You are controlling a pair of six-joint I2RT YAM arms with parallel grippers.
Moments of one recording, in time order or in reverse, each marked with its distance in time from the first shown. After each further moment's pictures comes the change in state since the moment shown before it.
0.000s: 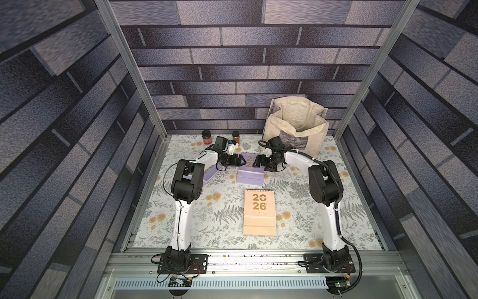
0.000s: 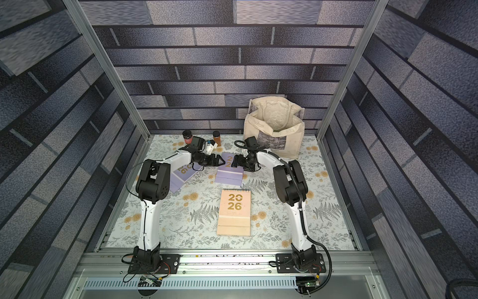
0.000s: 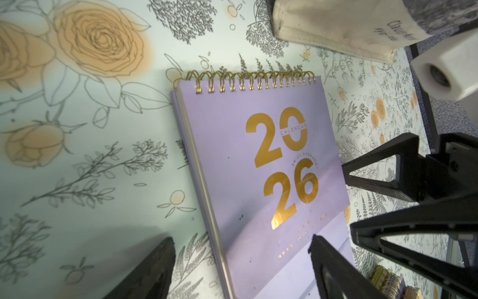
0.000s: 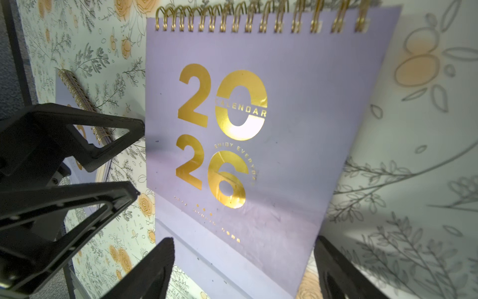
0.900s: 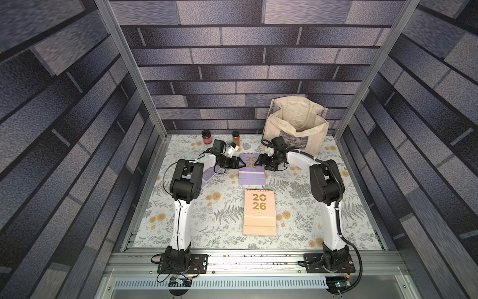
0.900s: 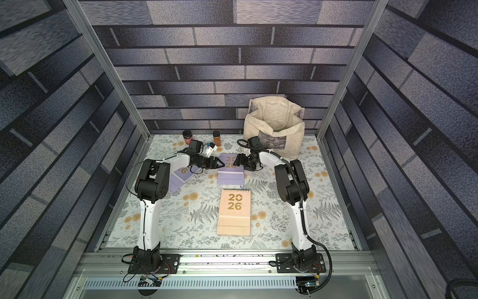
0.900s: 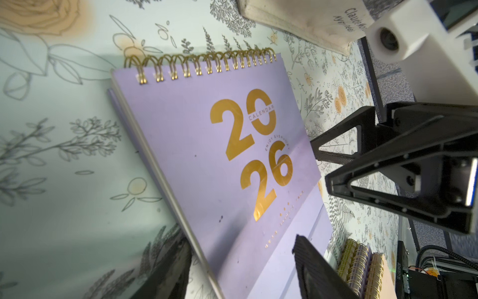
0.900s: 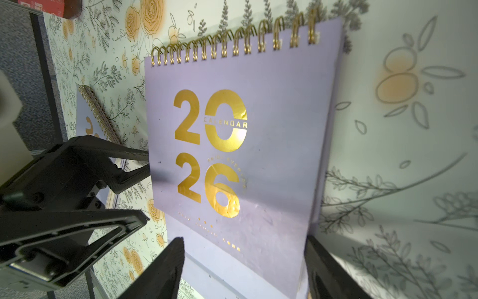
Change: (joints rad) left arm 0.016 -0.005 -0.084 0.084 0.154 0.002; right arm -0.018 0.002 -0.024 0.053 -0.039 0.024
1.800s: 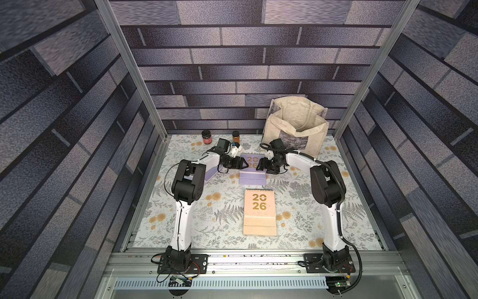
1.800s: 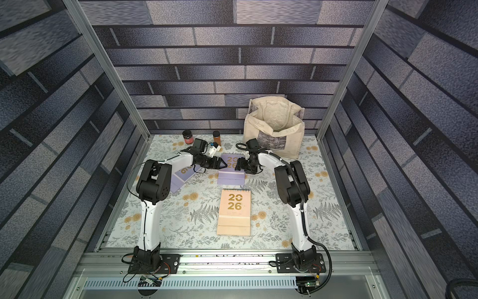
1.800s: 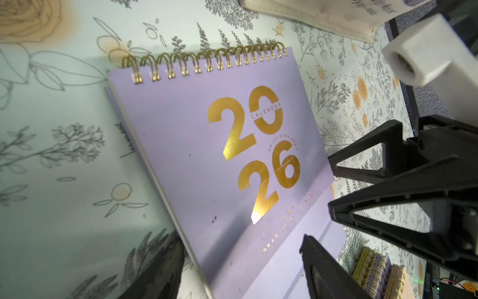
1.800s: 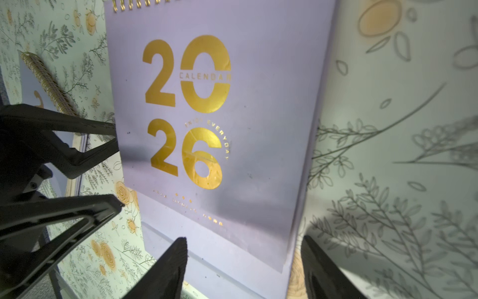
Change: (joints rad) left arm -0.040 -0.008 0.038 -0.064 -0.099 0.020; right arm 0.011 -0.034 -0.044 -0.073 0.064 -0.039
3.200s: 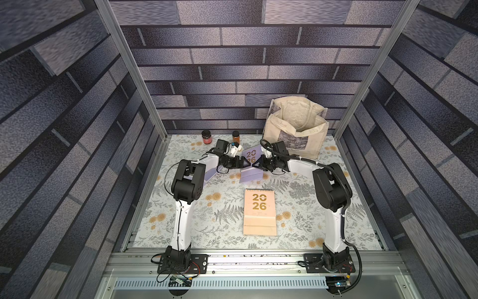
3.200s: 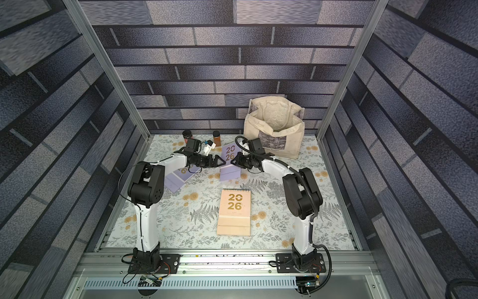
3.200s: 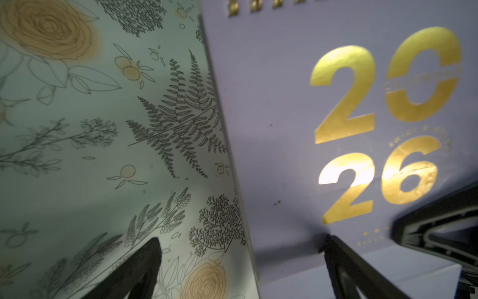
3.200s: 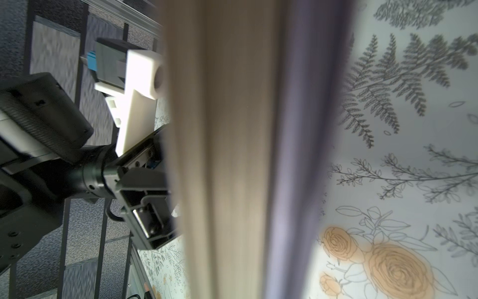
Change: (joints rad) left arm 0.029 0.016 0.004 0.086 -0.027 -0.035; right arm -0.023 -0.087 -0.252 0.381 -0.225 0.115
